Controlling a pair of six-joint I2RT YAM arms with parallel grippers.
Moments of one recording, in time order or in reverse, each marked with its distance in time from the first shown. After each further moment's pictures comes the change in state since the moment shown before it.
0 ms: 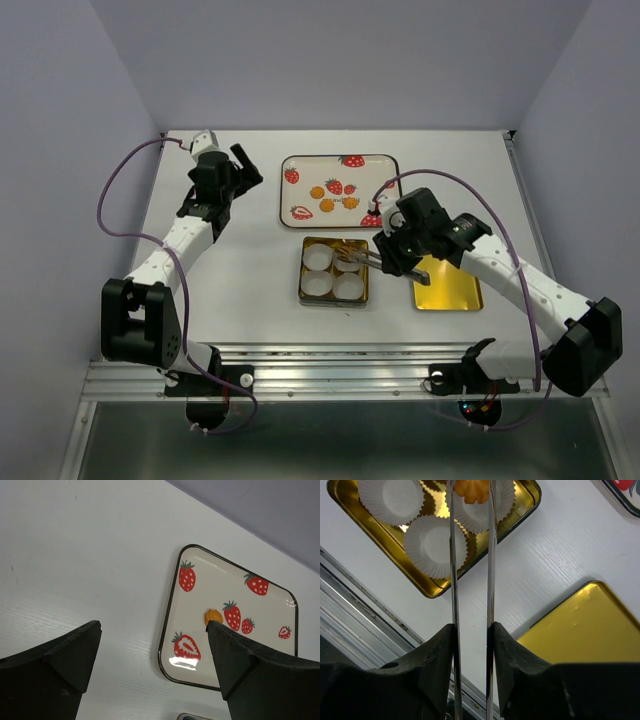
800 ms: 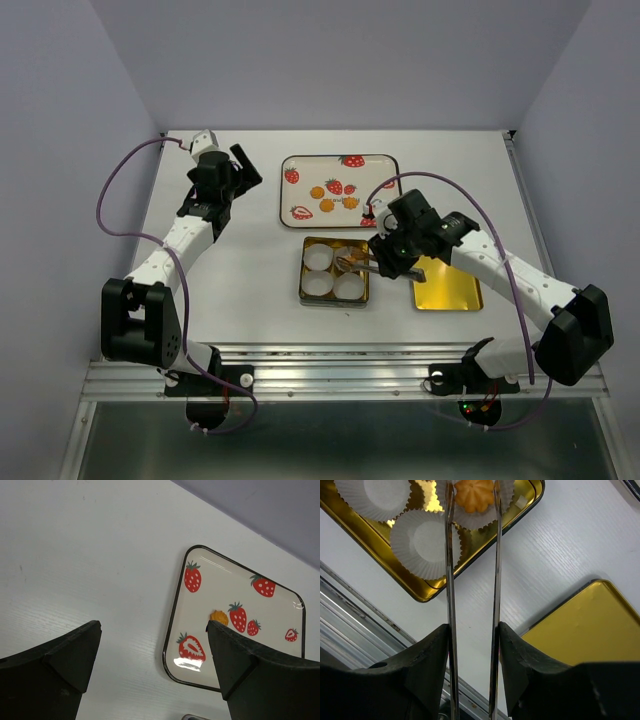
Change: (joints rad) left arm -0.006 0.001 0.006 -0.017 -0.025 0.008; right arm 0.012 0.064 -0.009 0.011 0.026 -0.005
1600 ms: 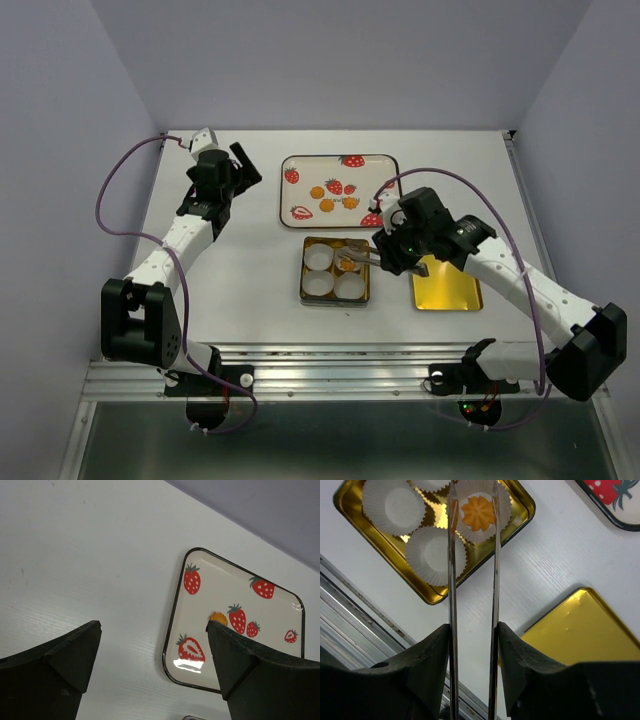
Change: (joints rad) left arm 0.000 0.000 0.013 -0.006 -0.005 0.007; right arm 0.000 -0.075 0.004 0.017 0.000 -0.004
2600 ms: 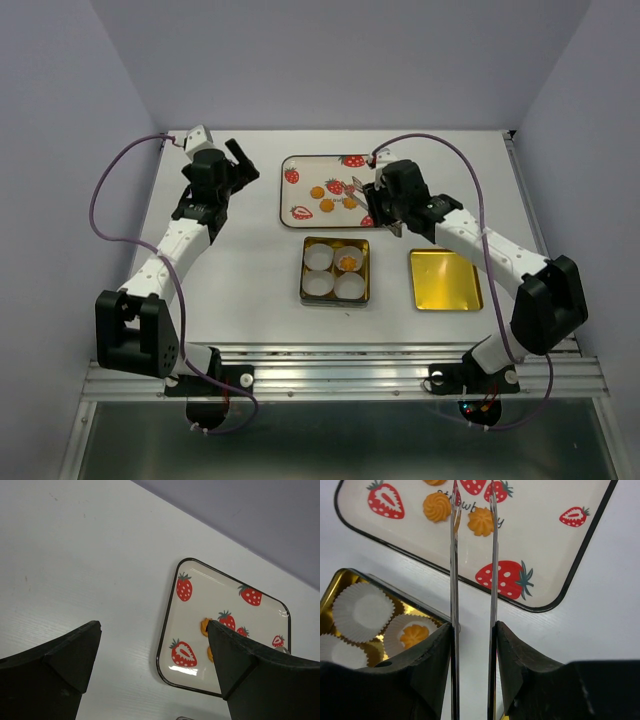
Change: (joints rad) left arm 0.000 -0.056 0.000 -0.001 -0.012 -0.008; right arm -0.054 0.236 0.108 0.411 0.303 0.130
